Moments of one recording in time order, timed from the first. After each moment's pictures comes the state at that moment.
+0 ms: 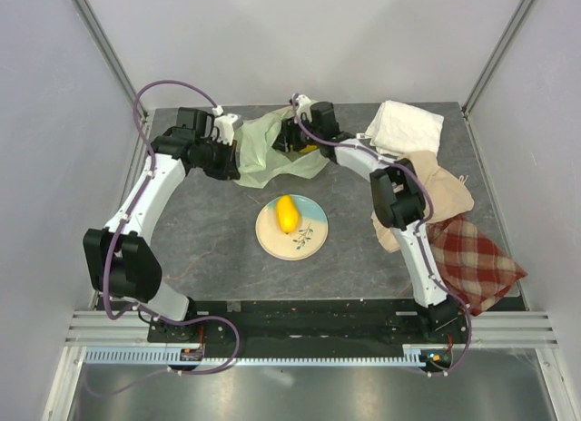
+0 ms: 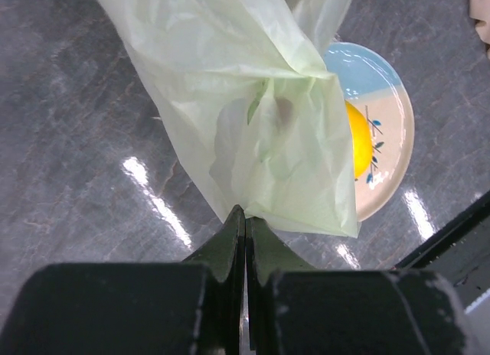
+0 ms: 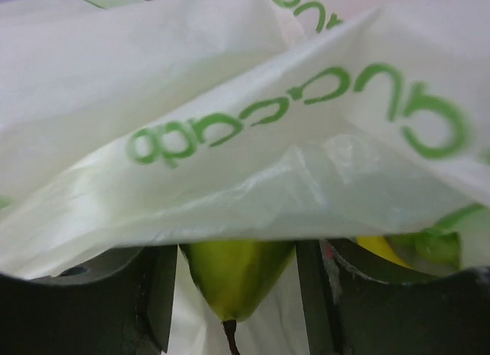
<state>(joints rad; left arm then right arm) -0.18 1.54 1.40 -0.80 0.43 0.16 0.47 2.53 2.06 0.07 -0.48 0.21</state>
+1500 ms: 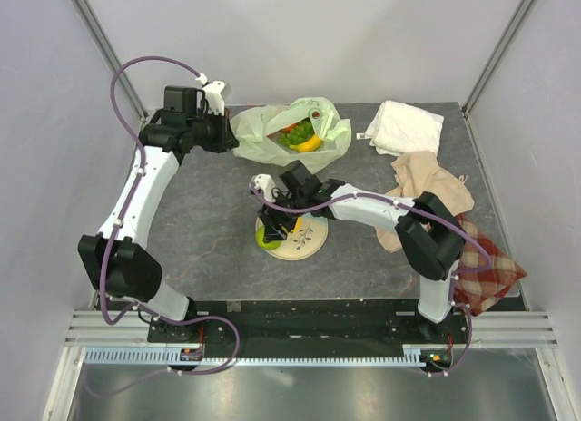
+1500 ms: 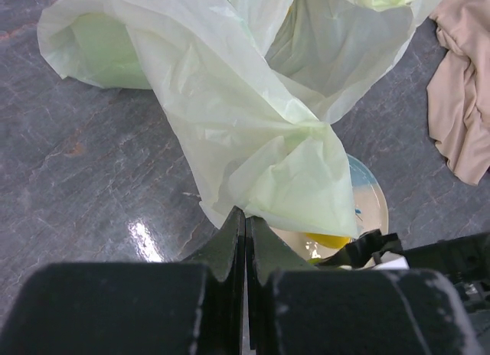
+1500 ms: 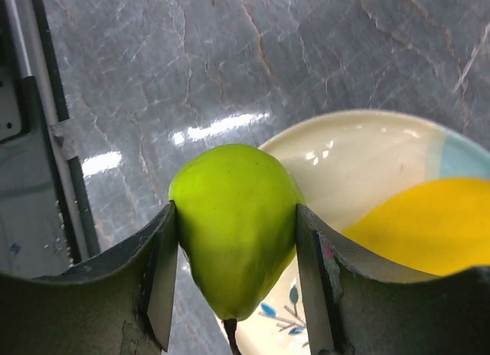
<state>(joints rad) -0.17 1.56 1.58 -0.70 0.37 0.00 0.84 1.88 1.33 -0.28 -0.52 -0.16</state>
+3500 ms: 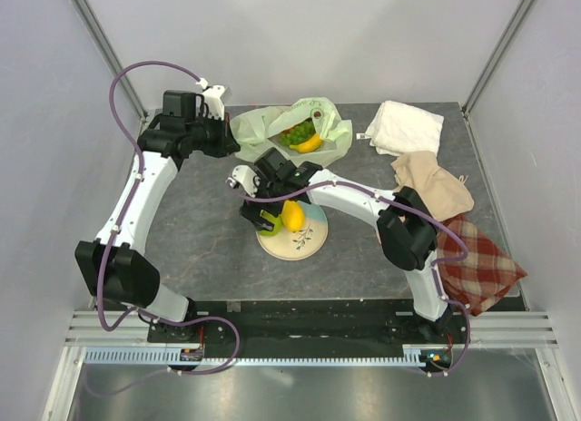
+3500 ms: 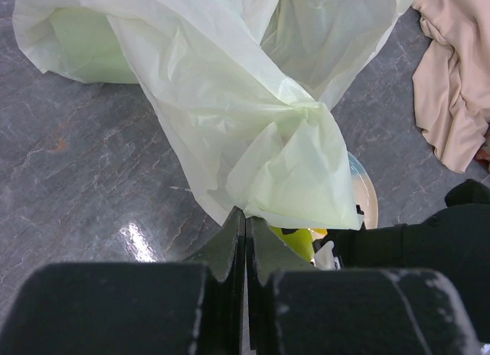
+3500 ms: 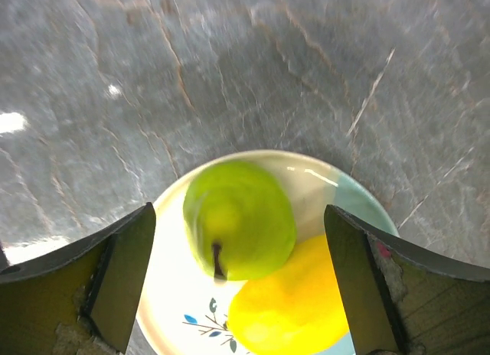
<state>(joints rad) -0.17 1.51 1.53 -0.69 0.40 0.00 0.88 2.07 1.71 -0.56 -0.29 -0.35</state>
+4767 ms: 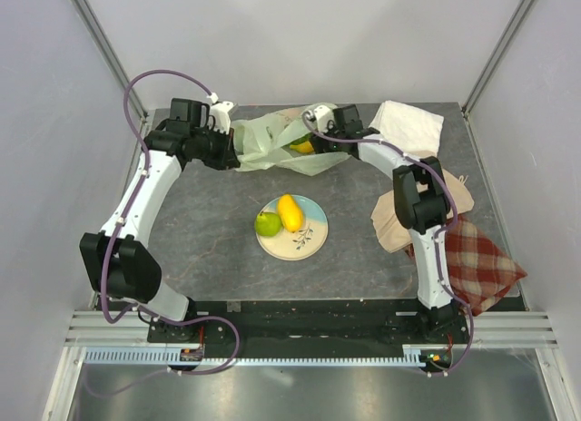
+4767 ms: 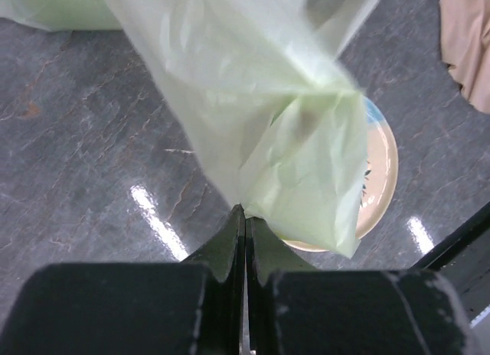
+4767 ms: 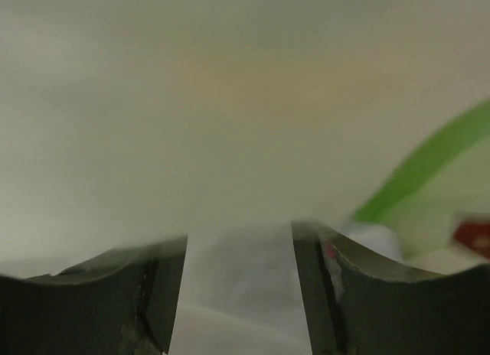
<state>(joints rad) -0.17 1.54 1.49 -0.79 0.44 0.13 0.38 2.29 1.83 -0.30 -0.22 -0.33</state>
